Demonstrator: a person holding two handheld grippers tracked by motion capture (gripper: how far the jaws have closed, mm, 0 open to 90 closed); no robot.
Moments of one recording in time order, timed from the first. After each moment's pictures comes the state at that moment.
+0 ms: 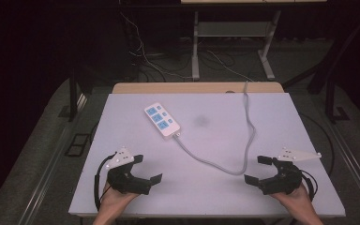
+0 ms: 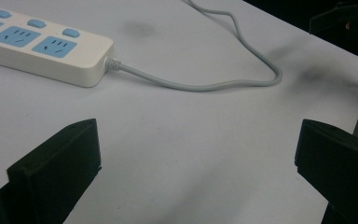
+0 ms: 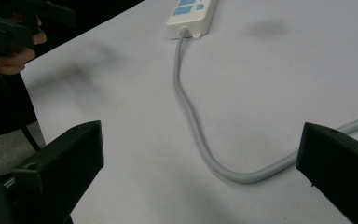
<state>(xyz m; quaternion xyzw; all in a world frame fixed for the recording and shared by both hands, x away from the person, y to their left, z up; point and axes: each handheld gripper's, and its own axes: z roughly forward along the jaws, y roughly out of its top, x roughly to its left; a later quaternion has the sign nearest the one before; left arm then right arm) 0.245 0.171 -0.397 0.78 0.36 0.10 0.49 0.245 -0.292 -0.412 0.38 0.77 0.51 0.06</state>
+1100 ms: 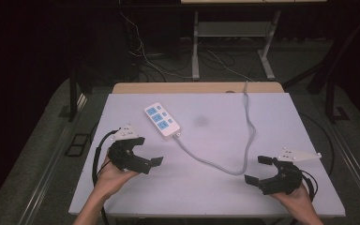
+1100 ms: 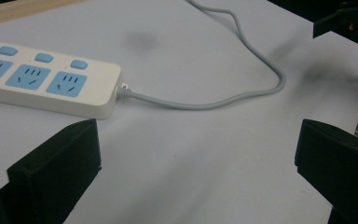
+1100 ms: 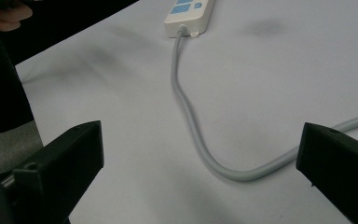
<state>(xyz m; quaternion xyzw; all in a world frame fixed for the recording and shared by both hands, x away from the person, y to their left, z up) 0.287 0.165 -0.351 0.82 0.34 0.08 0.45 0.245 -0.292 -0.413 0.38 0.77 0.51 0.06</state>
